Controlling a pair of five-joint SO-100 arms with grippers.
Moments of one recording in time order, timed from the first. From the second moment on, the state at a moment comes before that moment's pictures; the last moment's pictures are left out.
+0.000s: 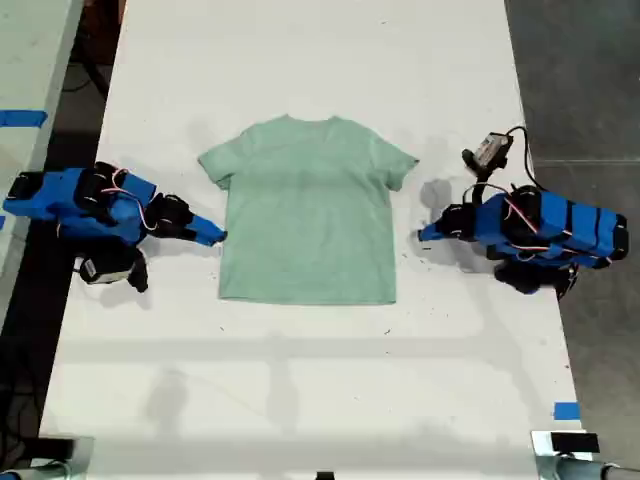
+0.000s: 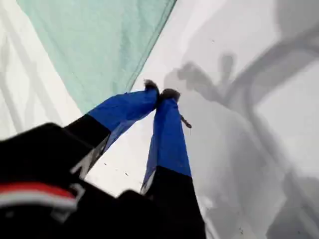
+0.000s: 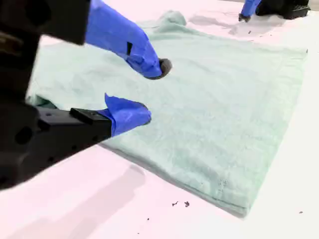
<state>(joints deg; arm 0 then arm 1) -0.4 205.7 185.2 60.0 -4.9 15.5 200.7 174.8 75.6 -12.3</state>
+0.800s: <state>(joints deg) -0.4 205.7 185.2 60.1 -4.9 45.5 150.1 131.9 79.0 -35.2</state>
